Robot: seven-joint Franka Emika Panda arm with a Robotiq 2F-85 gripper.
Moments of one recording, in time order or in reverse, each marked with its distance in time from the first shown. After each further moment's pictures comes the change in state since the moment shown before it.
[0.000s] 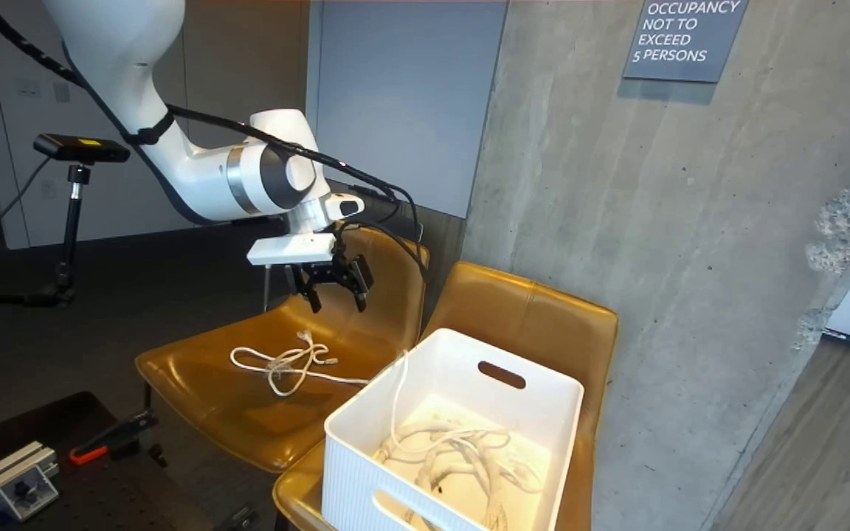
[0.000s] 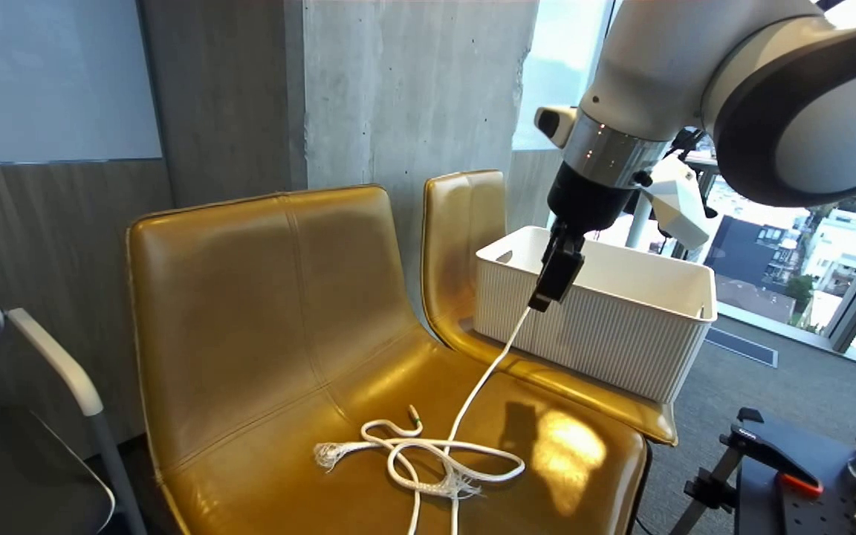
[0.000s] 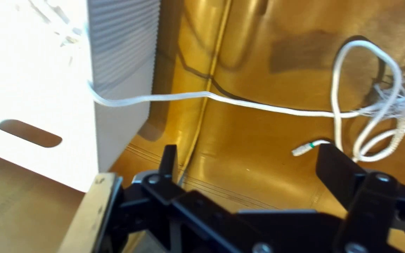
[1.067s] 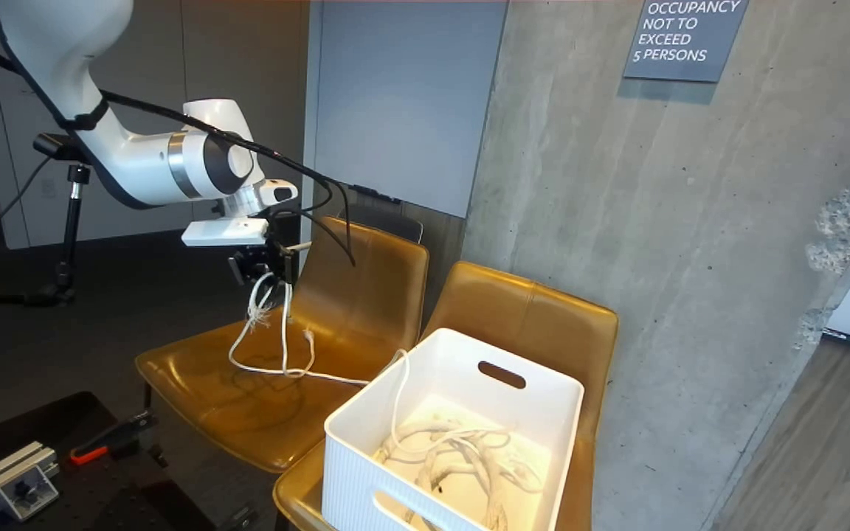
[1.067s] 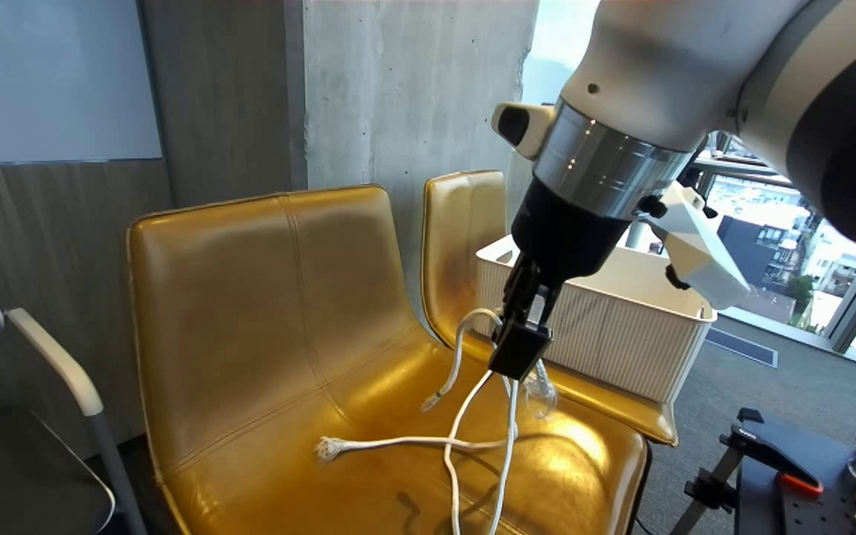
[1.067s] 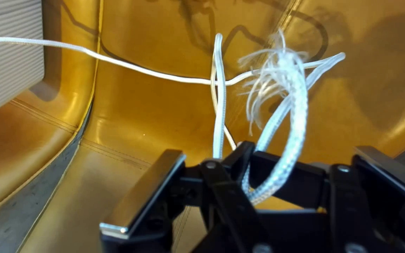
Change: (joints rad) arm 0.107 -0.018 0.133 -0.031 0.026 0.004 0.096
